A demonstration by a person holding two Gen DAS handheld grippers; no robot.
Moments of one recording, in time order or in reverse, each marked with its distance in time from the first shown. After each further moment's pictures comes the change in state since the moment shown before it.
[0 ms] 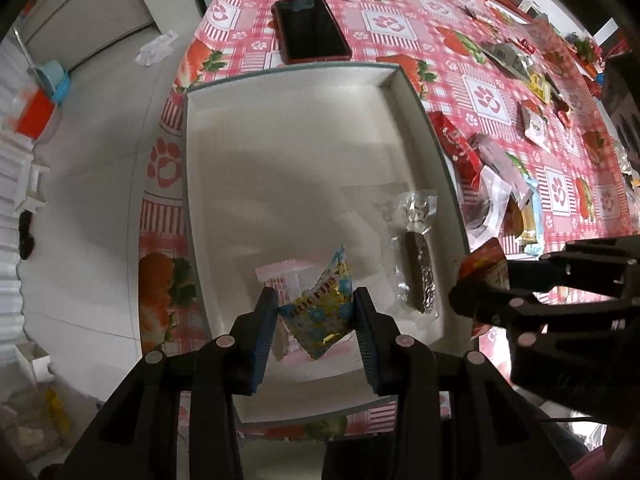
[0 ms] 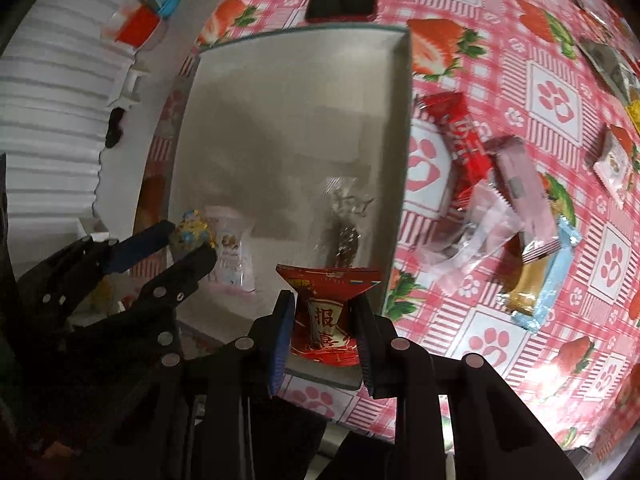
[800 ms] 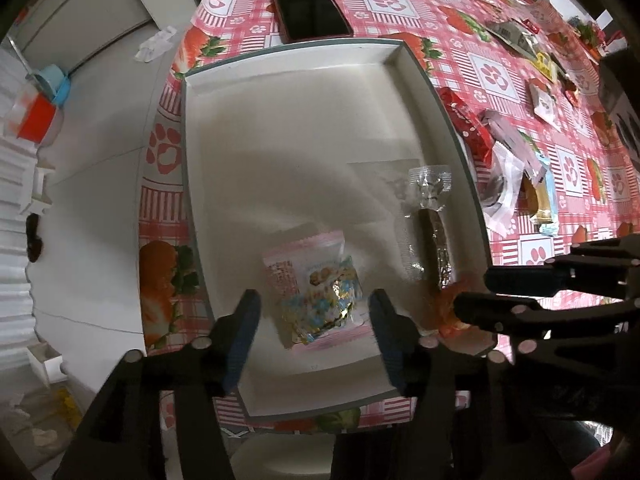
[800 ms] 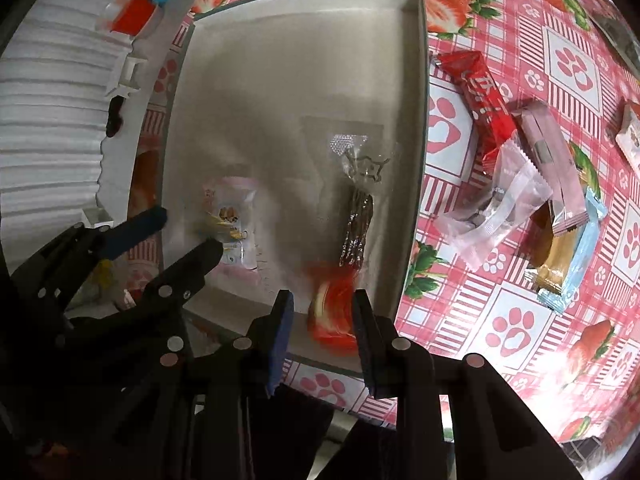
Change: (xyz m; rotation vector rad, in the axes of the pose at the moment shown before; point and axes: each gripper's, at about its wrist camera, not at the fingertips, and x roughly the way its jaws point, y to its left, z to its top) left arm 0.010 -0.001 -0.007 0.017 0.037 0.046; right arm 0.026 -0.001 -0.007 0.031 0.069 0.034
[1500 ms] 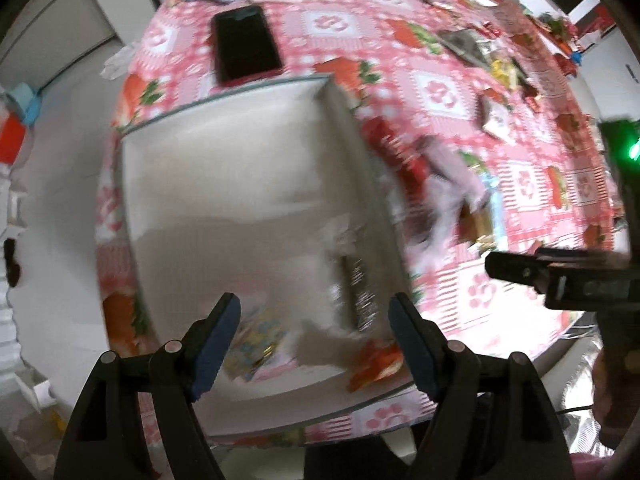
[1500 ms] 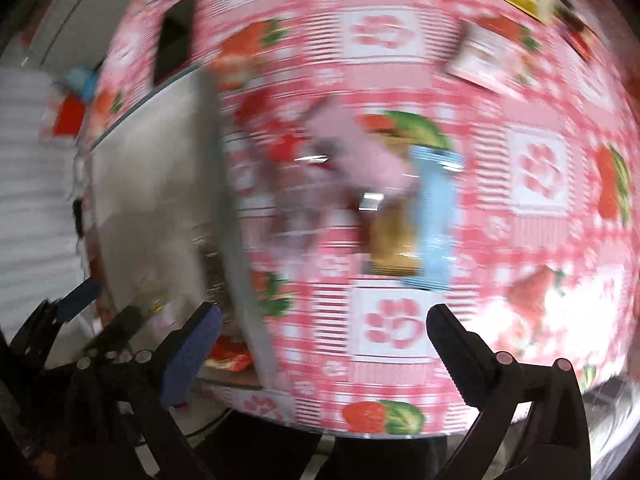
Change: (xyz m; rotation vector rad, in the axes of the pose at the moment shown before) left arm -0.021 -0.048 0.043 0.072 -0.015 -0.128; right arm -0.045 -0.131 -0.036 0.371 -0.133 -0.045
